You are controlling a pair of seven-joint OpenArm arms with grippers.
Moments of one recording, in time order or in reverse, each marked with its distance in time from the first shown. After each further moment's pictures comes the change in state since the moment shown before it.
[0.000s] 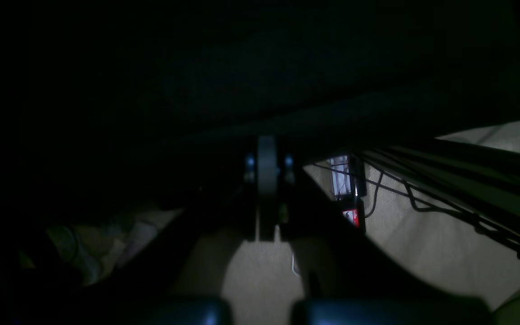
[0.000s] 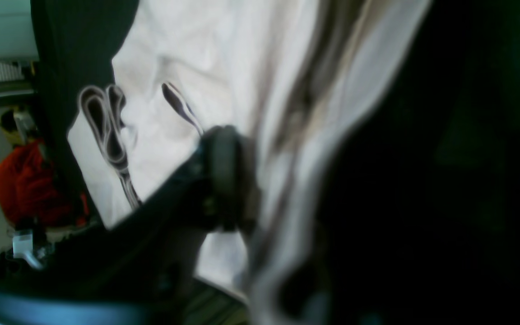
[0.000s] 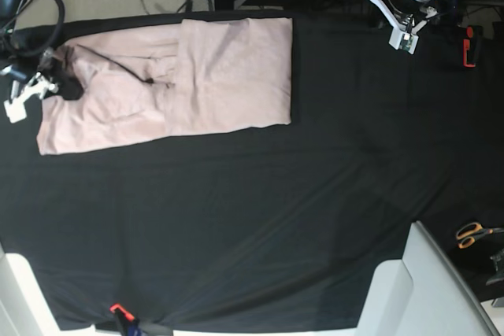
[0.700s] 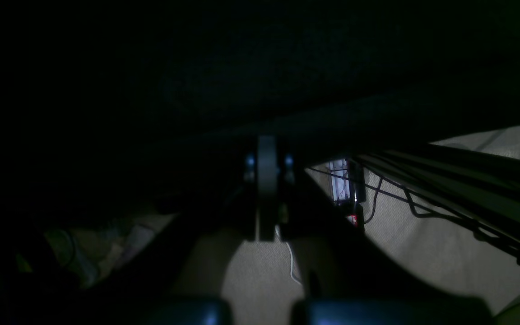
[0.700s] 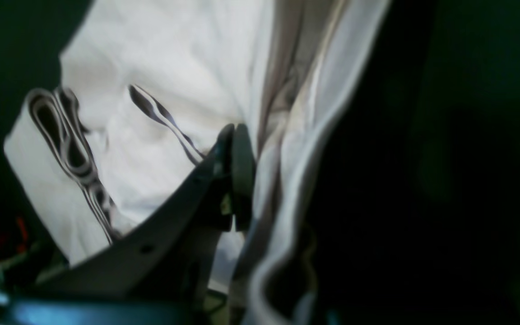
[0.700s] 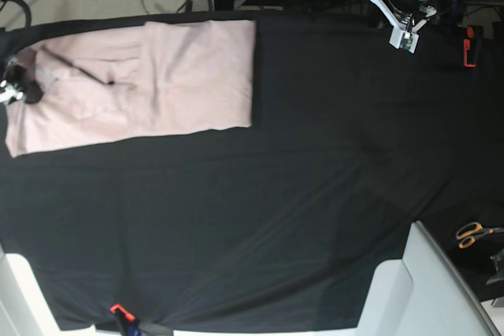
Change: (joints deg) left arm 0.3 0.0 0.0 -0.5 0.0 0.0 -1.3; right arm 1.9 7.8 0.8 0.4 -5.1 -4.7 3.7
